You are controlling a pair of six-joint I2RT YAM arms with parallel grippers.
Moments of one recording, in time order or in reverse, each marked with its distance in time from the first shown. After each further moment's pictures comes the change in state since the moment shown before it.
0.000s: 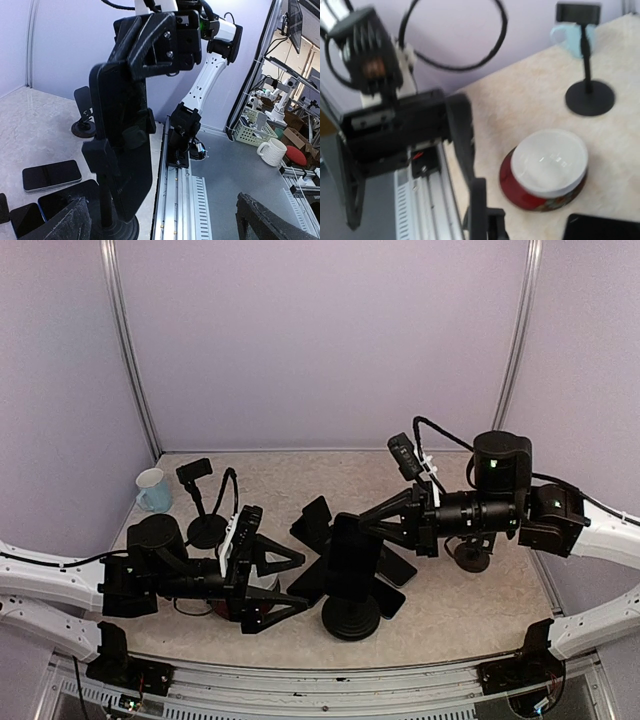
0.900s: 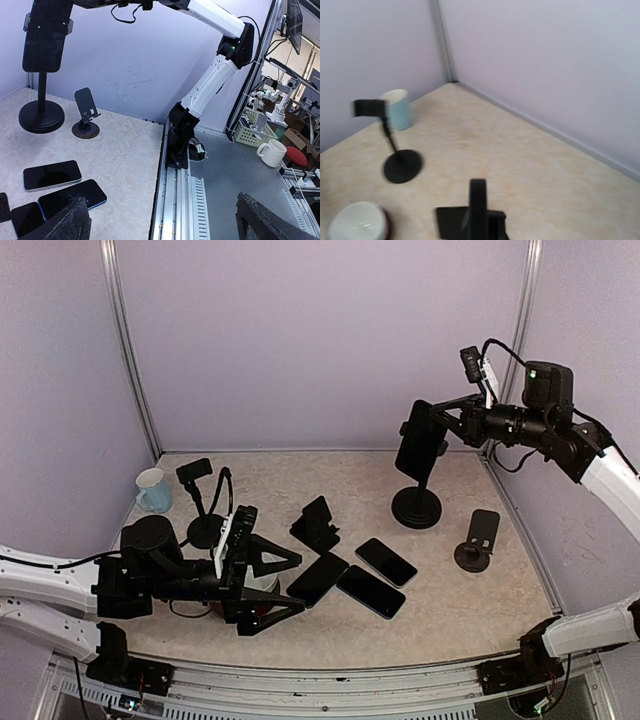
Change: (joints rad) left arm -0.024 -0.033 0.000 -0.030 -0.034 0.001; right arm -0.604 0.085 0.320 -0.170 -0.084 -0.229
